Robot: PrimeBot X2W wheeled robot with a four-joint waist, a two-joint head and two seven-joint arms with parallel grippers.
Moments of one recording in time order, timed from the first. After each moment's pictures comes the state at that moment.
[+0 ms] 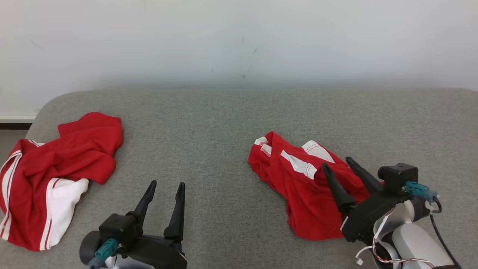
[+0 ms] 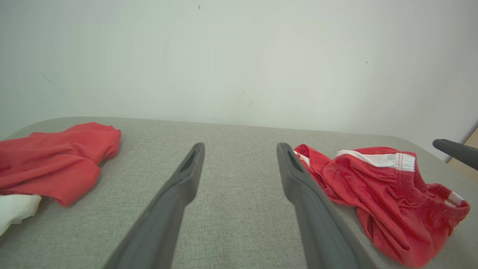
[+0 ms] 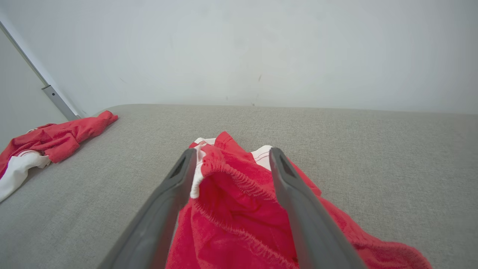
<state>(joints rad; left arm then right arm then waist) -0.21 0.19 -0.51 0.23 -0.40 0.12 -0.25 -0.28 -0.21 0.27 0.32 0.50 0.06 -0.03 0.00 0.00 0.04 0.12</state>
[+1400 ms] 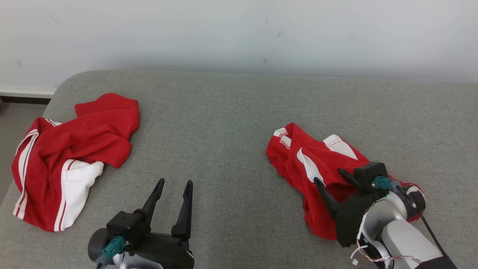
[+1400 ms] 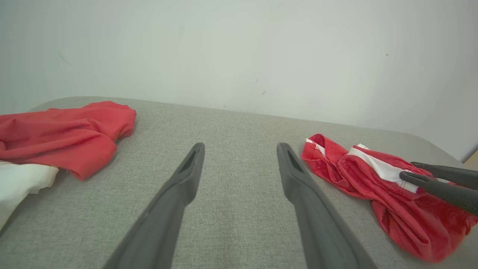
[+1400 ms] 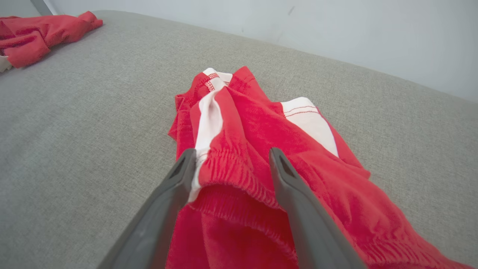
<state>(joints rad) -0.21 0.16 -0.51 0.24 -0.40 0.11 -0.25 -0.33 -0.23 0.39 0.37 0.39 0.02 0.14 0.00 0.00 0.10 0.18</state>
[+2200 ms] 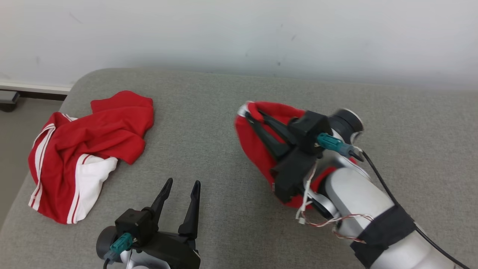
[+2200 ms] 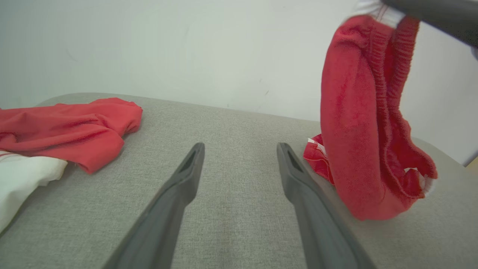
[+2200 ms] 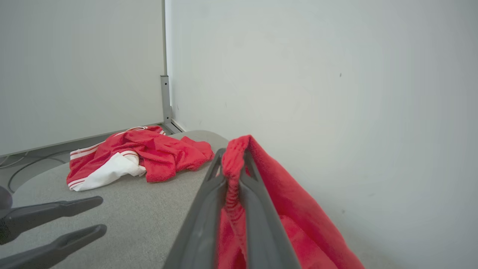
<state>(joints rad) -0.24 0.13 -0.53 0.29 -0.40 0.09 -0.25 -0.63 -0.11 0.57 0.30 0.30 0.10 0.02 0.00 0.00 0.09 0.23</state>
